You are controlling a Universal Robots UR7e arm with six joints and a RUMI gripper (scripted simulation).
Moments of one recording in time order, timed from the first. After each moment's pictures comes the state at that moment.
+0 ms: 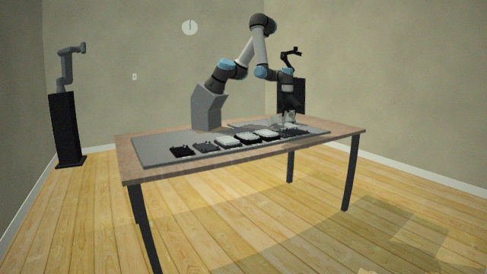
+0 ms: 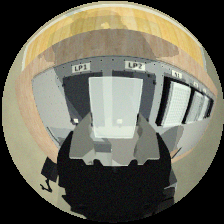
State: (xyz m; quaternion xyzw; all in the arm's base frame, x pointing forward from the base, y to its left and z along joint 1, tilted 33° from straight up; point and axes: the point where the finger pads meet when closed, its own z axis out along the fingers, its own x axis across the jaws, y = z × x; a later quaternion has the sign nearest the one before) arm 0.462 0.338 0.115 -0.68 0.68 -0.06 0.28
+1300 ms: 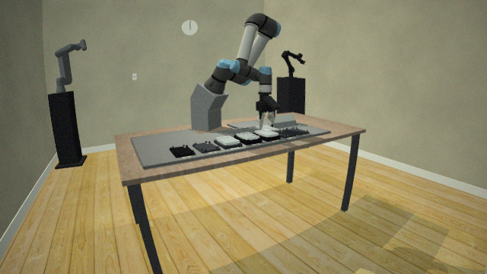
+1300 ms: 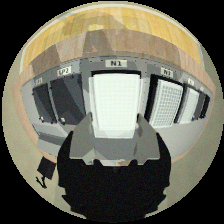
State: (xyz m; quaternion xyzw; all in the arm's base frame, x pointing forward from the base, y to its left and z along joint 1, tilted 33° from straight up) arm 0.479 0.172 0.065 -0.68 0.68 -0.06 0.28
